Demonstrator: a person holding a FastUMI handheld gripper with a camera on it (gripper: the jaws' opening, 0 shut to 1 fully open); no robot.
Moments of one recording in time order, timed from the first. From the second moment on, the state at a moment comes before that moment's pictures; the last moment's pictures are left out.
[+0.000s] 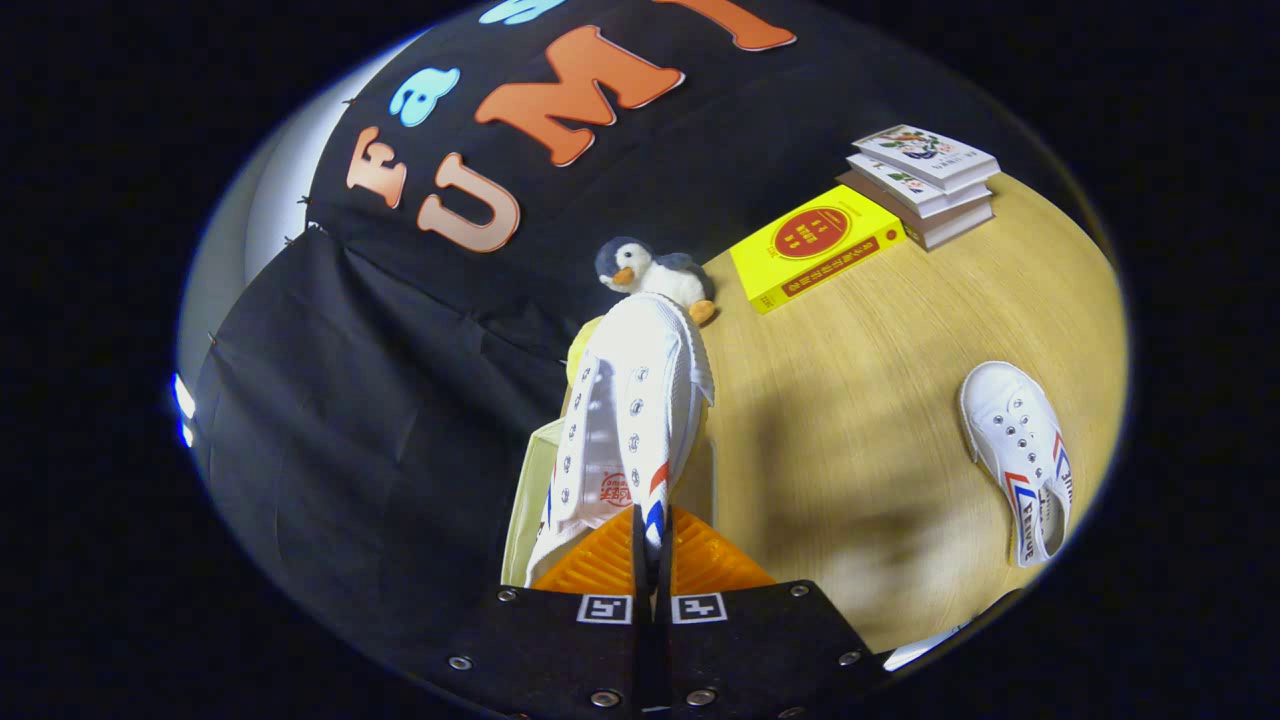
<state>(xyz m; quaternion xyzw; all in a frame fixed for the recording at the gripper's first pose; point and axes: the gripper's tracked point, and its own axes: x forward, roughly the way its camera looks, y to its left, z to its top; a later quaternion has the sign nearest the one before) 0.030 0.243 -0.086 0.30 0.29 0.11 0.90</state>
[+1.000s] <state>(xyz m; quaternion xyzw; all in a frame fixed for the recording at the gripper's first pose) 0.089 0.415 -0.190 0.21 0.40 0.05 0.89</state>
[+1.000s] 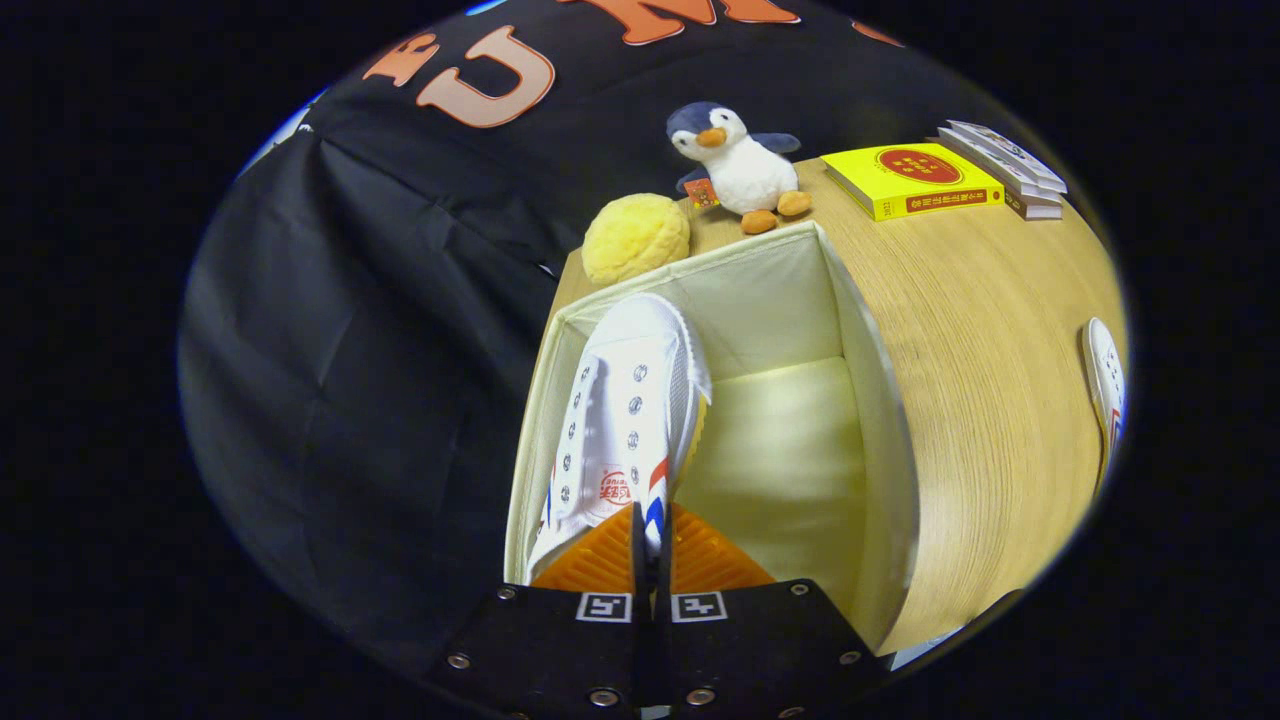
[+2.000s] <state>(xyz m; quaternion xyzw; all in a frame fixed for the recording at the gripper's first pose) 0.074 0.364 -0.124 0.19 0.34 0.06 0.92</state>
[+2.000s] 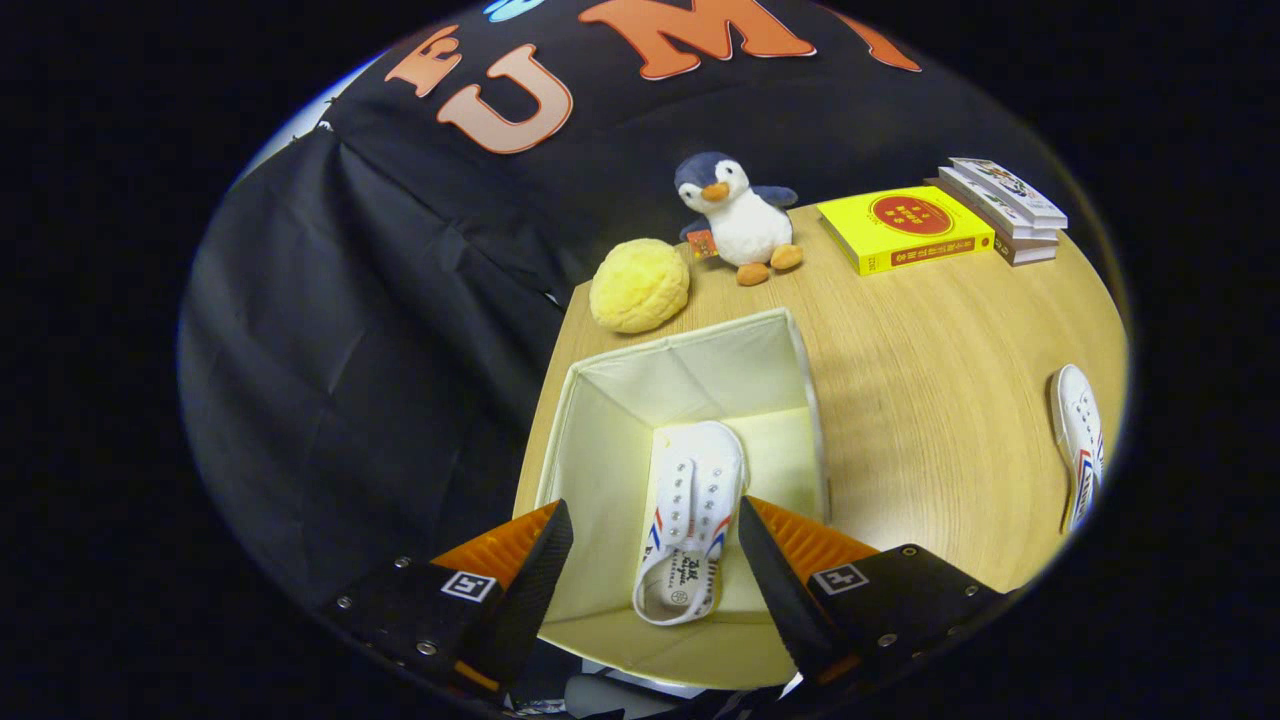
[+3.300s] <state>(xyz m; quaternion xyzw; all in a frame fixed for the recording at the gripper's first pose) -0.040 -0.049 -0.217 0.16 0.43 -0.10 0.88</state>
